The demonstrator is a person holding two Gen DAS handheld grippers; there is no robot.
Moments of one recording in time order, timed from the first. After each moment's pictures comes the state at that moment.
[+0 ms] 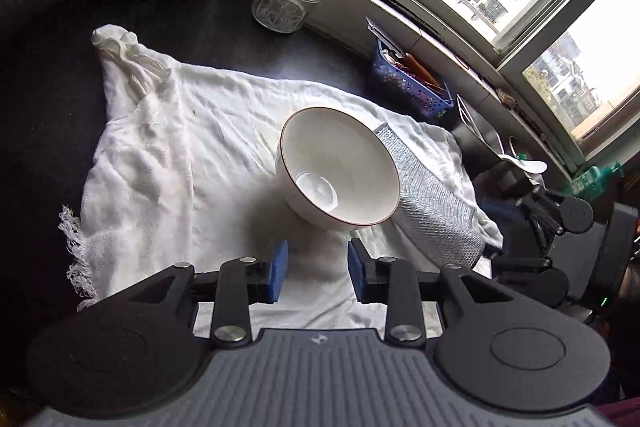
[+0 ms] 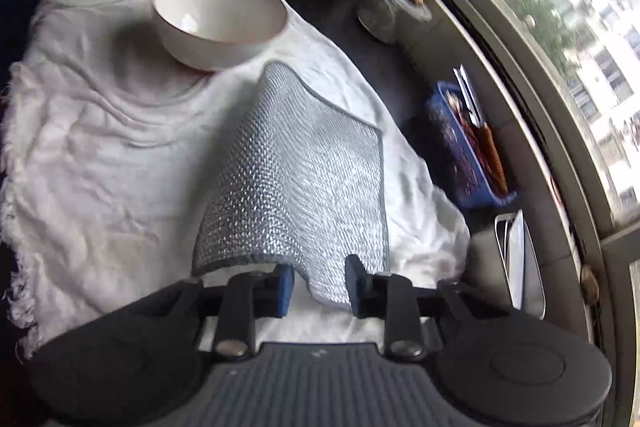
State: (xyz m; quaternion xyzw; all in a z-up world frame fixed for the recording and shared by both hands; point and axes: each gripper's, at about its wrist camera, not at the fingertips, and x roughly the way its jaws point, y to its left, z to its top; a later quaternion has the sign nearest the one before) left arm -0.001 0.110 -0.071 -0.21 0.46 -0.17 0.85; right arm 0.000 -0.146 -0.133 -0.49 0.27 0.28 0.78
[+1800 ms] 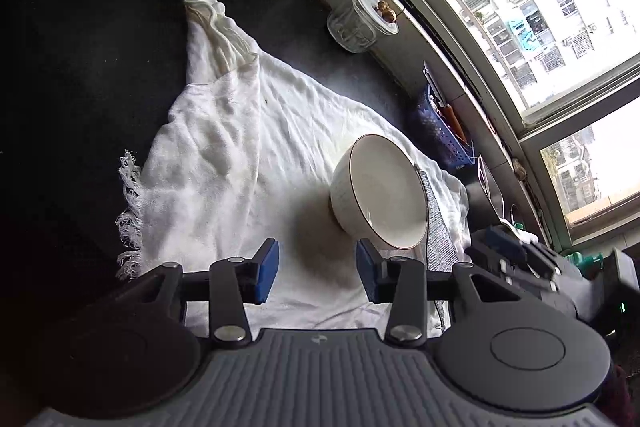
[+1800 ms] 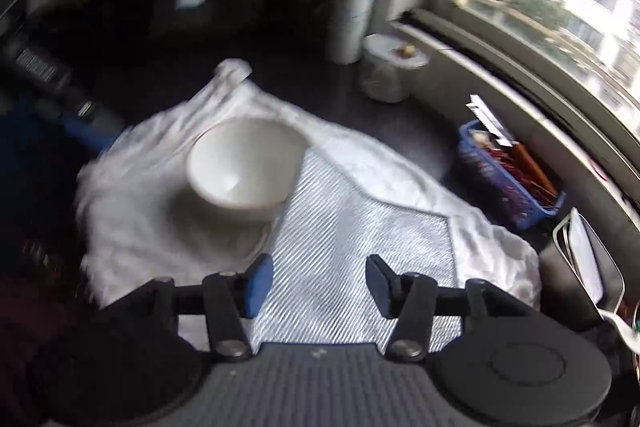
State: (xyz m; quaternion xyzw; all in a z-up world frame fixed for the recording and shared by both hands) left arm -0.015 0.171 -0.081 -0.33 0.46 -0.11 0.81; right arm 0.043 -0.096 -0.081 -0.16 0.34 0.24 0.89
